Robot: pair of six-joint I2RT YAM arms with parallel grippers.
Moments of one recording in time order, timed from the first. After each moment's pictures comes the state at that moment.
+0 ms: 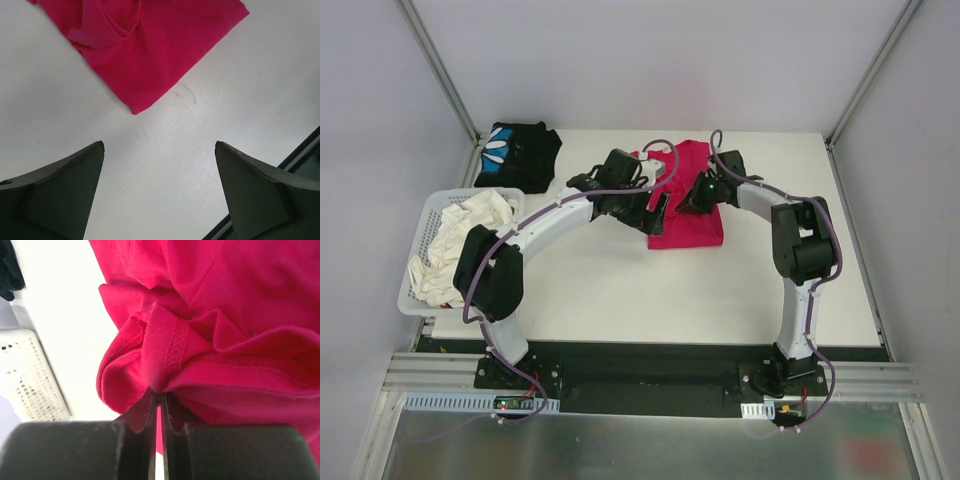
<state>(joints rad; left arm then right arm) -0.61 1.76 1.44 -0.55 0.31 -0.15 0.29 2.09 1.44 -0.25 -0.48 0.69</state>
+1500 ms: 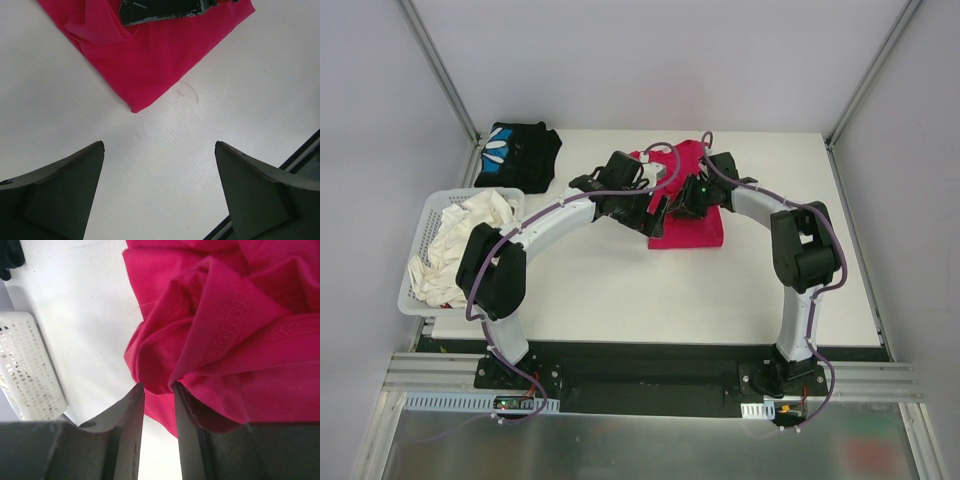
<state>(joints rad) -0.62 1.78 1.43 -0.55 0.31 -0.15 0.35 2.02 1.41 -0.26 -0.45 0.69</state>
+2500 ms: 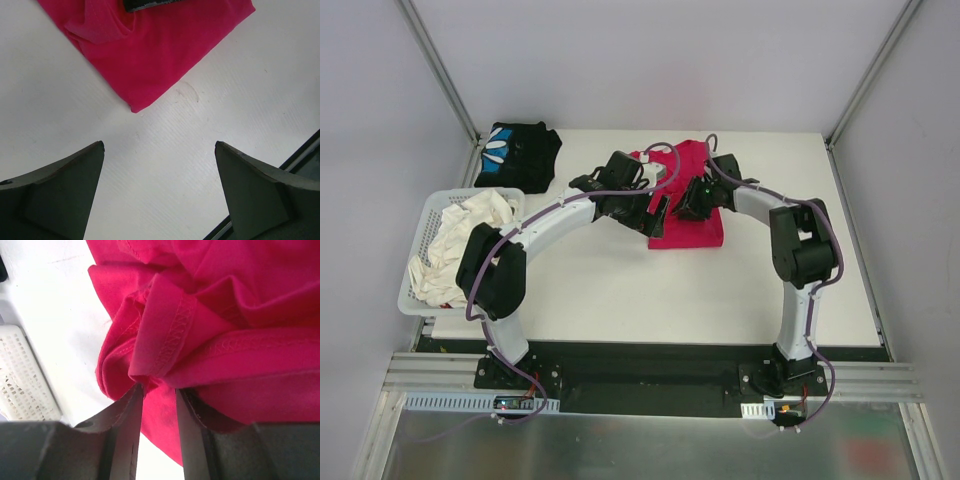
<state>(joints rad) -0.62 1.78 1.43 -0.55 0.31 -0.15 0.32 2.05 1.39 -0.26 -0.43 0.69</state>
